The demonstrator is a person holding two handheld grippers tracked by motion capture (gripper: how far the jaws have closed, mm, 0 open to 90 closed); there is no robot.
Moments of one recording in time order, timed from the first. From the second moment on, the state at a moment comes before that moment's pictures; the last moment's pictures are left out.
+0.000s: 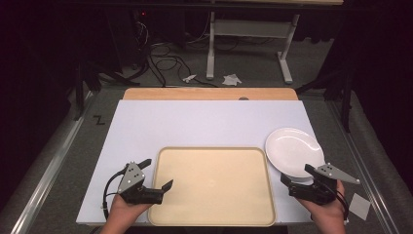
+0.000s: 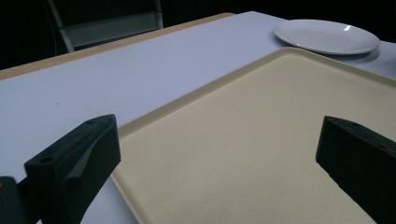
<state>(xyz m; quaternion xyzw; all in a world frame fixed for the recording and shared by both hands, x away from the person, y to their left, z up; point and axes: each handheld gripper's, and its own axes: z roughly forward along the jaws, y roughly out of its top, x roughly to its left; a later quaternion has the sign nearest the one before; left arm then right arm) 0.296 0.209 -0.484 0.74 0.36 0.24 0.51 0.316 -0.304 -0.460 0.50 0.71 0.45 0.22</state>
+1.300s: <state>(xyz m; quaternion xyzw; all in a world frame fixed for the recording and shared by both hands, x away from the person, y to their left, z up) 0.311 0.209 -0.482 0.73 0.37 0.24 0.52 0.305 -0.348 -0.465 0.56 0.67 0.44 0.22</state>
